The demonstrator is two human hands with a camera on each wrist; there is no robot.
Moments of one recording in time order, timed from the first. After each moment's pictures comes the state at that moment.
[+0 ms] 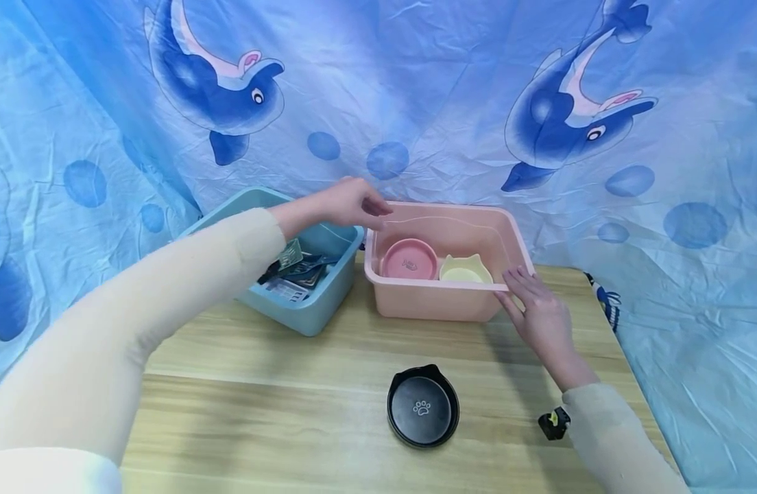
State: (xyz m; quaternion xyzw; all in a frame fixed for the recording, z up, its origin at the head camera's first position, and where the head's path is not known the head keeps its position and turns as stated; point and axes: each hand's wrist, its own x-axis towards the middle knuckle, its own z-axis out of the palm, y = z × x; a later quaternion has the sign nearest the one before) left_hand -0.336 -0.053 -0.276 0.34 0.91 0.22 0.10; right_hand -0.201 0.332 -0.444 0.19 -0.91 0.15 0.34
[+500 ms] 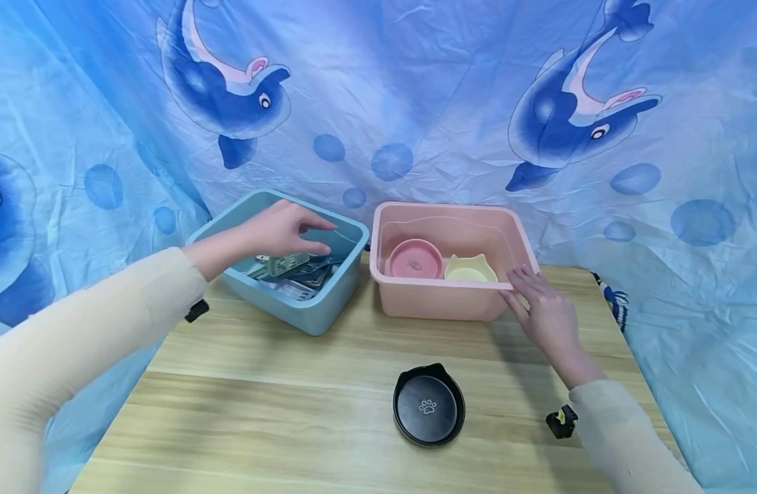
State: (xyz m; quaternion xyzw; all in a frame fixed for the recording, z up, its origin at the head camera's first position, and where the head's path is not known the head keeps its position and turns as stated) left_hand -0.274 -0.150 -0.283 0.31 0.94 0.14 0.05; right_hand -0.201 0.333 -0.442 0.19 -0.91 0.14 0.34
